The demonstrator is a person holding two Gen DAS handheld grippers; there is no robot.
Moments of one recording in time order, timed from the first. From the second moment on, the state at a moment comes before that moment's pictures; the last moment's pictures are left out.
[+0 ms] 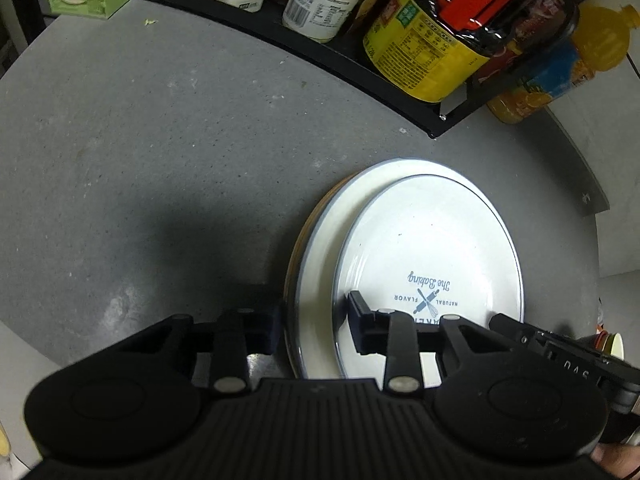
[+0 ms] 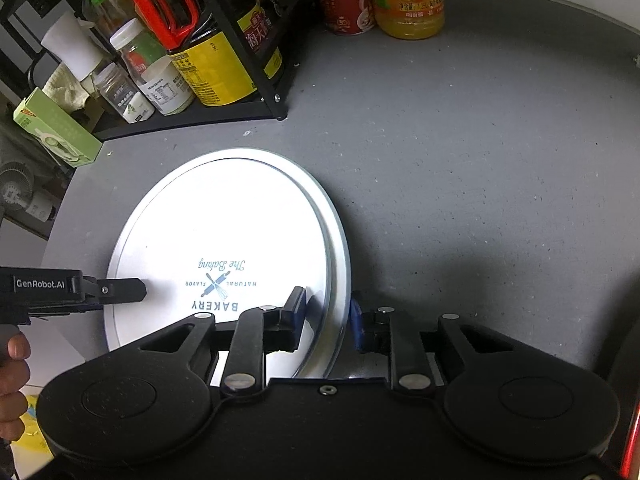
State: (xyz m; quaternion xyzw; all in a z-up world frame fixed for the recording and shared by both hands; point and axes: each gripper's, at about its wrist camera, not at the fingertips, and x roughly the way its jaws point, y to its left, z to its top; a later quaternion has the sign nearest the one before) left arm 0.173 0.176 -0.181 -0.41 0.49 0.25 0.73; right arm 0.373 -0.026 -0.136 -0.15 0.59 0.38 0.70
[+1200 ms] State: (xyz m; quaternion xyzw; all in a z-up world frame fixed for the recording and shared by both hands) left arm 0.205 0.127 -0.099 -0.31 0.45 0.19 0.82; right arm 0.352 -0.092 -0.045 -0.06 0.47 0.35 0.81
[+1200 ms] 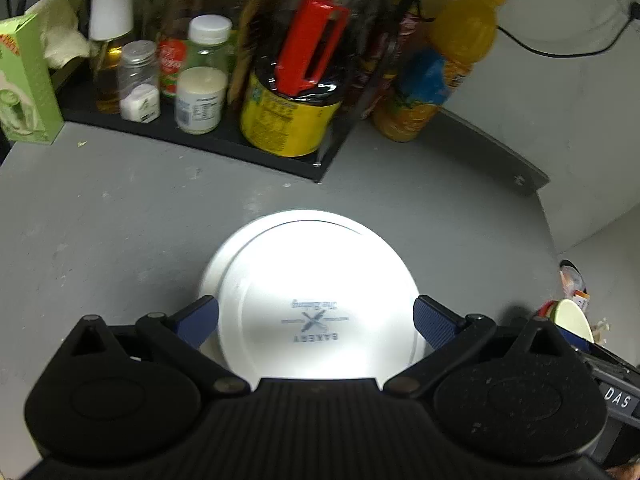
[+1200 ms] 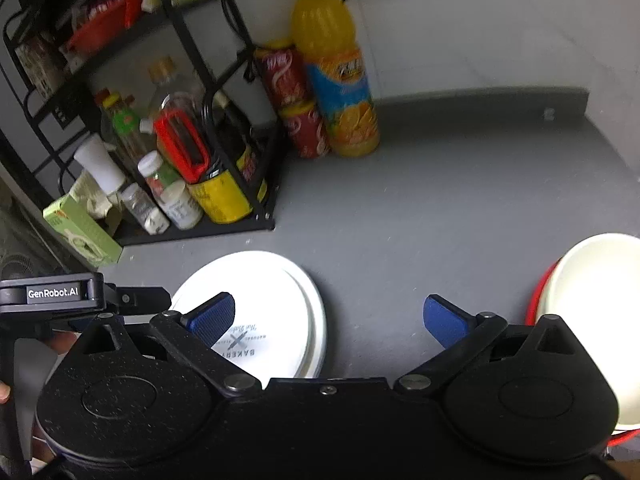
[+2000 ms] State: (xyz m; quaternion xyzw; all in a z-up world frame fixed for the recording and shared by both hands) left arm 0.281 0.034 -0.069 -0.24 0.49 0.07 0.84; right arm 0.373 -0.211 -0.007 -0.02 0.45 0.24 0.86
